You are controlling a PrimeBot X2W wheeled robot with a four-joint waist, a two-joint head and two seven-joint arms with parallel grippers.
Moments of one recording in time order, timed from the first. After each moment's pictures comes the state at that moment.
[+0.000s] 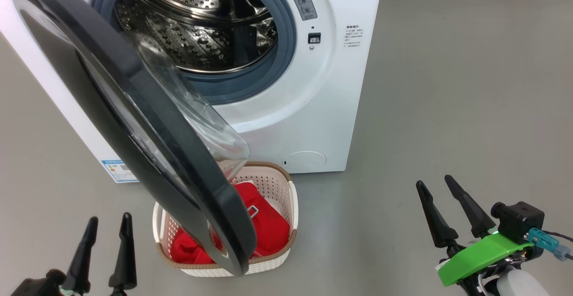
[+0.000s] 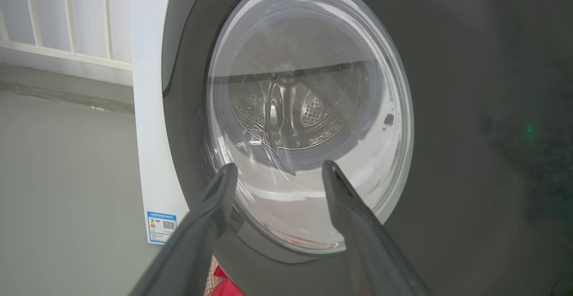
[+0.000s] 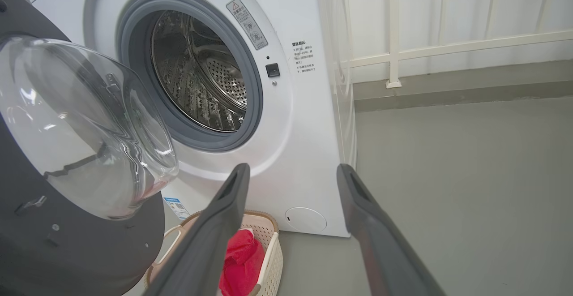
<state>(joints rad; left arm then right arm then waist) 0.04 0.15 -0.05 0.07 -0.47 -0.12 -0.25 -0.16 -0.25 0.19 0.28 0.50 0.13 -0.25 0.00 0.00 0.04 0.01</state>
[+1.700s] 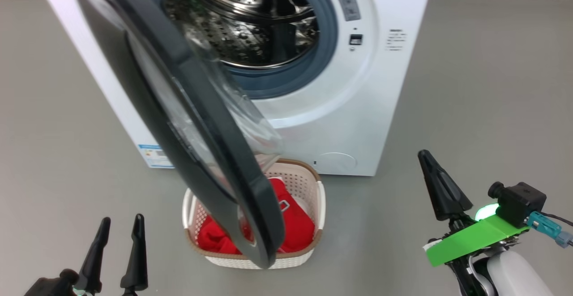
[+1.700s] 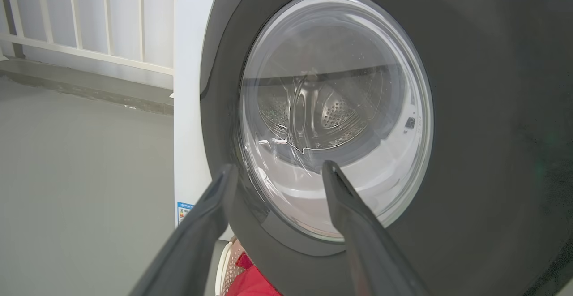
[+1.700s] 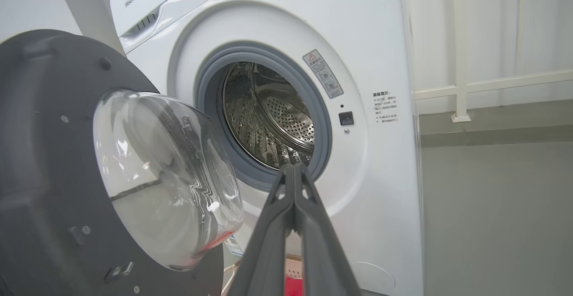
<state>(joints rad) 0.04 0.12 -0.07 0.07 -0.44 -0.13 -0.25 -0.21 -0.22 0.20 0.18 0.54 0.13 -0.25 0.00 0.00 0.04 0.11</state>
